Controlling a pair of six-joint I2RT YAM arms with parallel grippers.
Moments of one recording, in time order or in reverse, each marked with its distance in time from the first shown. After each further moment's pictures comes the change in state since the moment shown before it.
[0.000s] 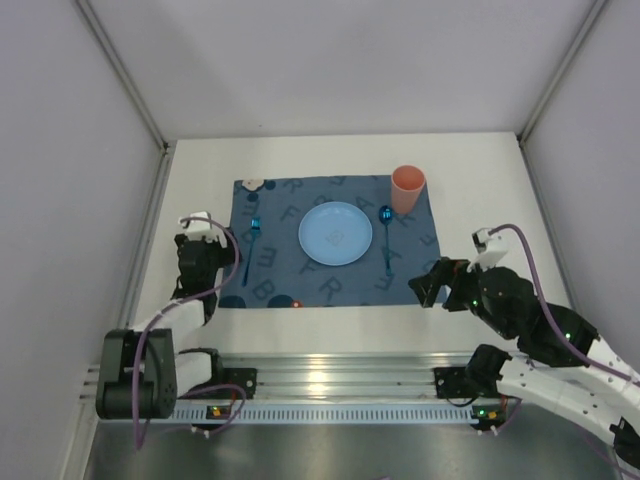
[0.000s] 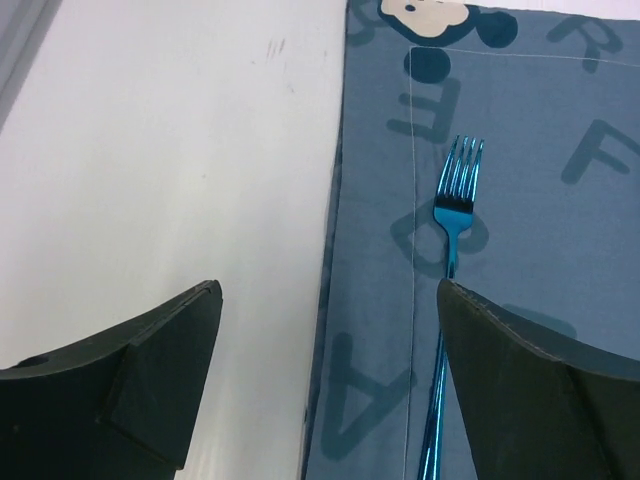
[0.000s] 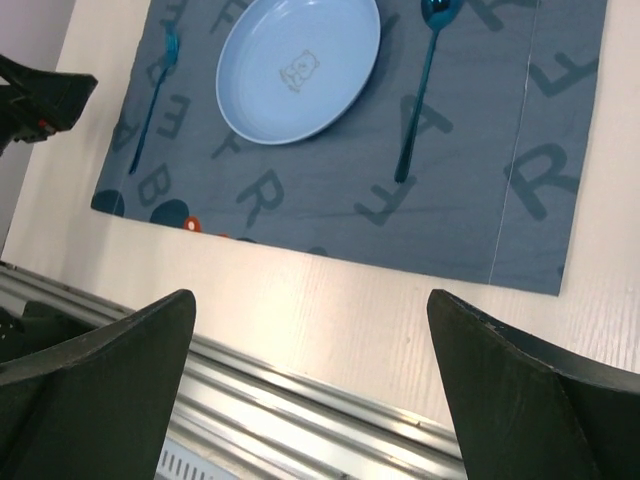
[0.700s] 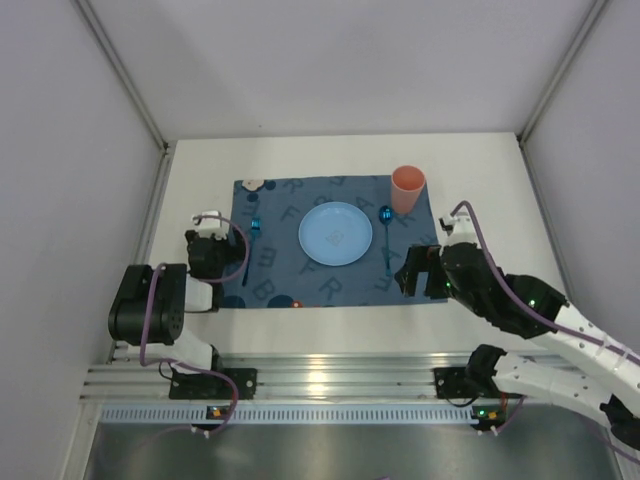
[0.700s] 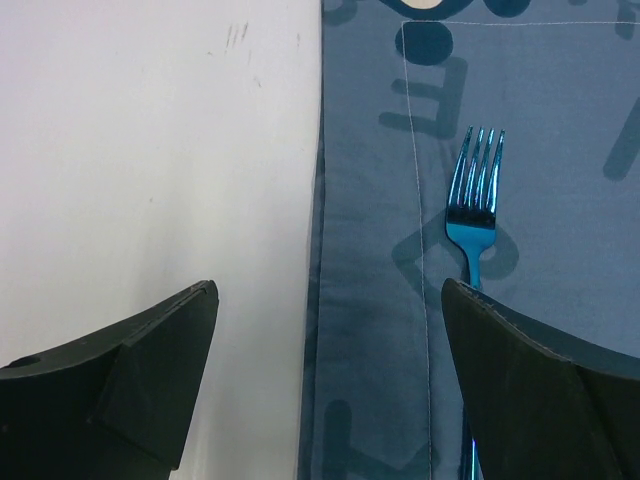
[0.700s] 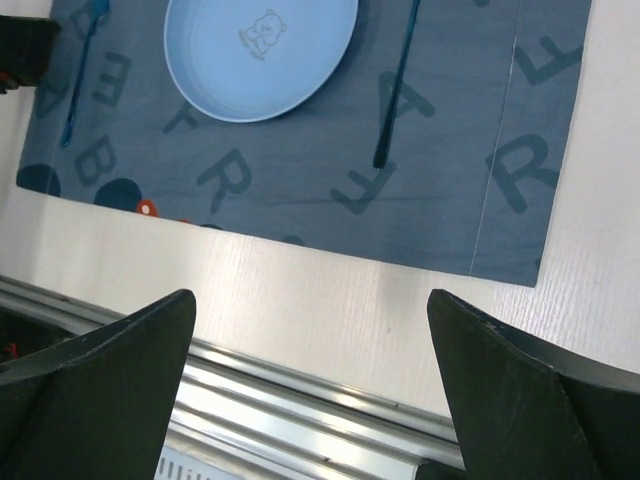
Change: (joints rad) left arm 0.001 0.485 0.025 0.469 0.056 0.034; right arm 0.000 0.254 0.149 -0.070 0.002 -0.010
